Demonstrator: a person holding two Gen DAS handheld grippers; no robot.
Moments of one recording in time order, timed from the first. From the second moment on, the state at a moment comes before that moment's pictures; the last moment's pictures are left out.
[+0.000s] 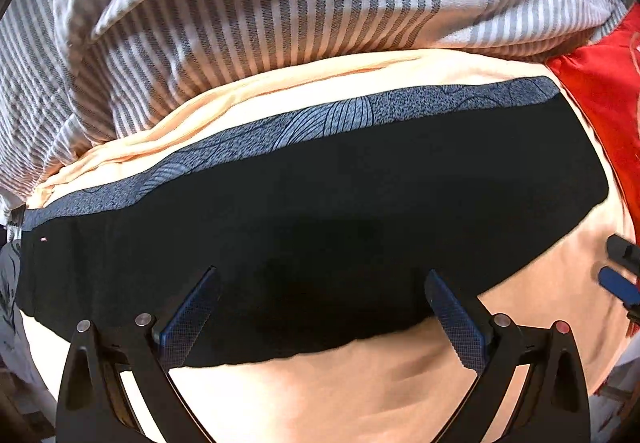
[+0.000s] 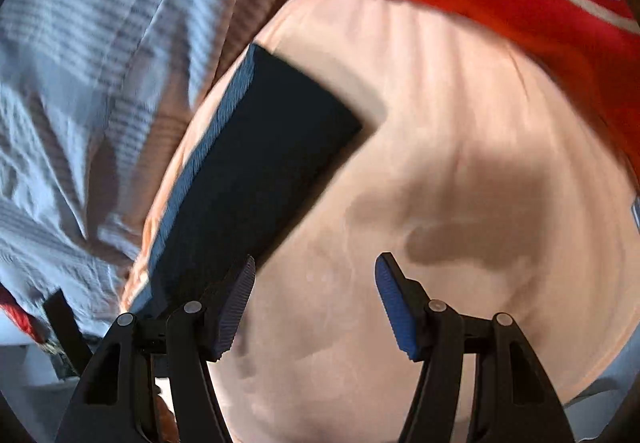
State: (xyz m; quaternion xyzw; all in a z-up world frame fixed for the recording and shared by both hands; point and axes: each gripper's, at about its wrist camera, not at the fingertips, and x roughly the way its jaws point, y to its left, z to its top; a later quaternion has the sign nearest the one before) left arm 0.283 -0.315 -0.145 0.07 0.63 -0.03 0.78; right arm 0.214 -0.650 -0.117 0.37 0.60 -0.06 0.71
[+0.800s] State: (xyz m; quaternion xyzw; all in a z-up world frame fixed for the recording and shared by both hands) left arm 0.298 -0.318 -0.164 0.06 0.64 -0.01 0.77; right arm 0.233 -0.691 -0.132 0.46 0.54 0.02 0.71
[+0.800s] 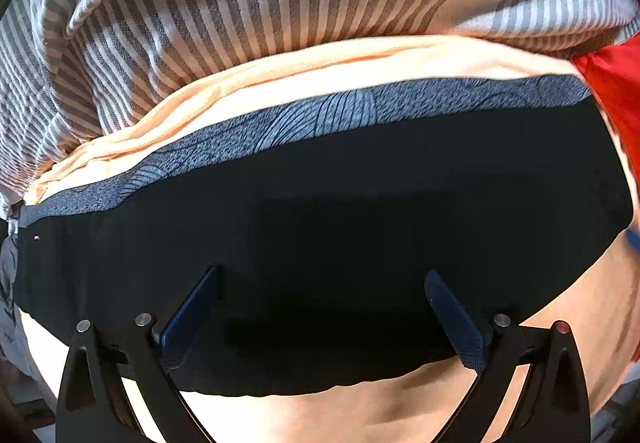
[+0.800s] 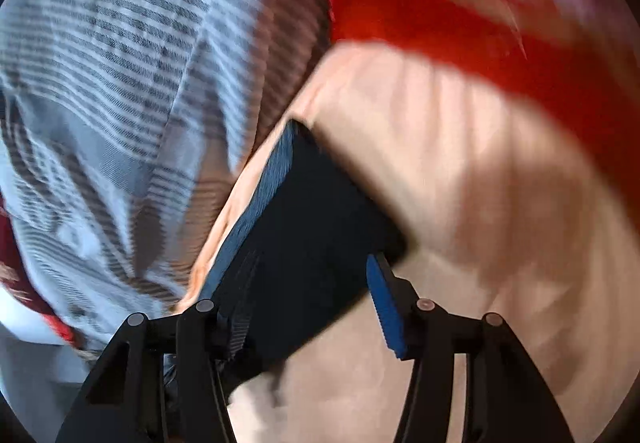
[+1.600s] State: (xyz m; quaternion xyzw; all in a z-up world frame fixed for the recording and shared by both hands) left arm 0.363 -0.300 -0.152 0.01 0.60 0.05 0.80; right arm 0.285 -0.658 -0.194 0.55 0.49 0.10 0.67
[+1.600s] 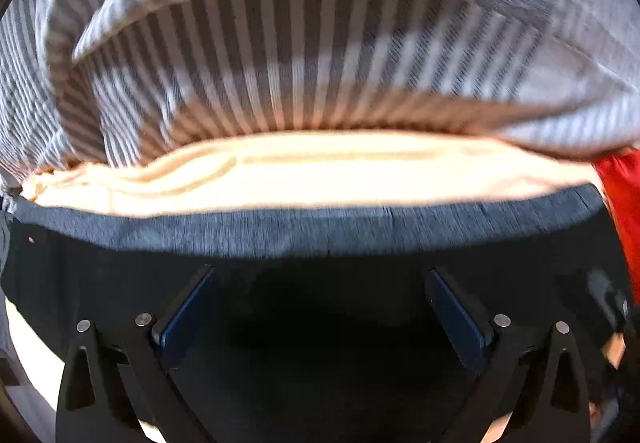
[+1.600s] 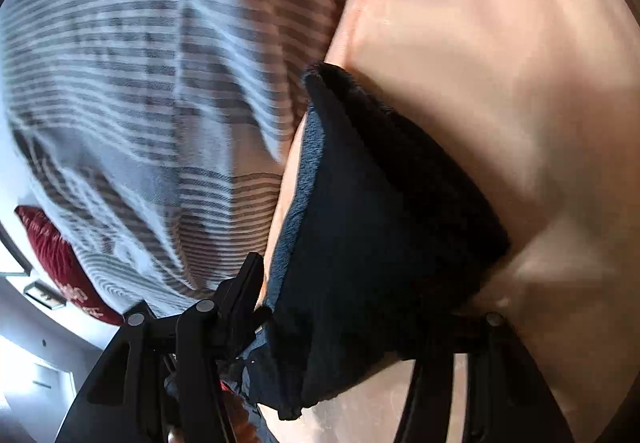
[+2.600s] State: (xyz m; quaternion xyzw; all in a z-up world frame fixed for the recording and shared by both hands) left arm 0.316 -0.185 -0.161 -0.01 0.62 0.02 0.78; right arm 0.302 -0.490 -0.051 0.35 0.53 0.21 0.74
